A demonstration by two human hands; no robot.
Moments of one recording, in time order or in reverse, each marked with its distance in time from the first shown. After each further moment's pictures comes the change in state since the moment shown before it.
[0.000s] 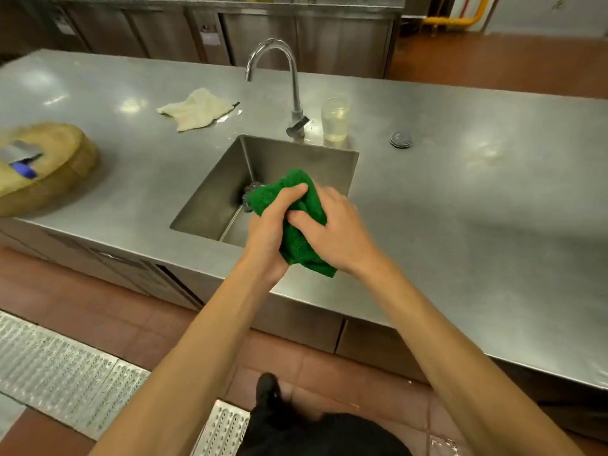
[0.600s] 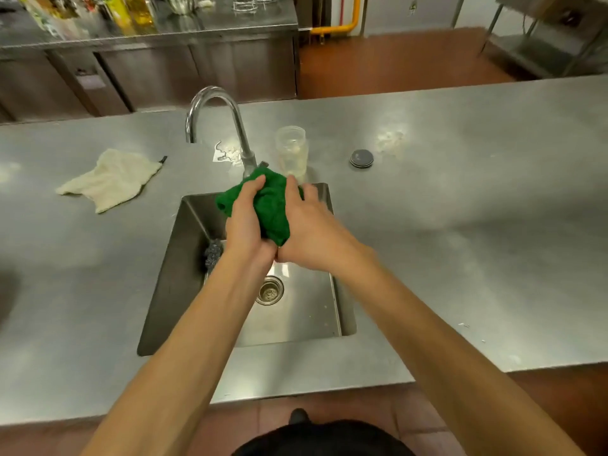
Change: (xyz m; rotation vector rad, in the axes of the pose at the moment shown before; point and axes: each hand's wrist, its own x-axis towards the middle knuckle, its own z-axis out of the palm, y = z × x) left_hand 0.220 0.094 -0.018 -0.150 -0.027 -0.169; right_hand 0.199 -0.019 0.045 -0.348 -0.032 0.343
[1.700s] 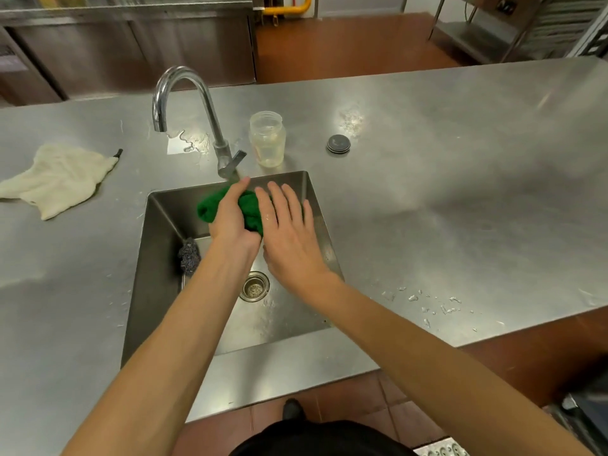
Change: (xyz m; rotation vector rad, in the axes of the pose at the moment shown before) left_hand 0.064 0.008 -0.035 -0.022 0.023 -0.179; right_hand 0.040 0.014 0.109 -0.347 0.536 -0.087
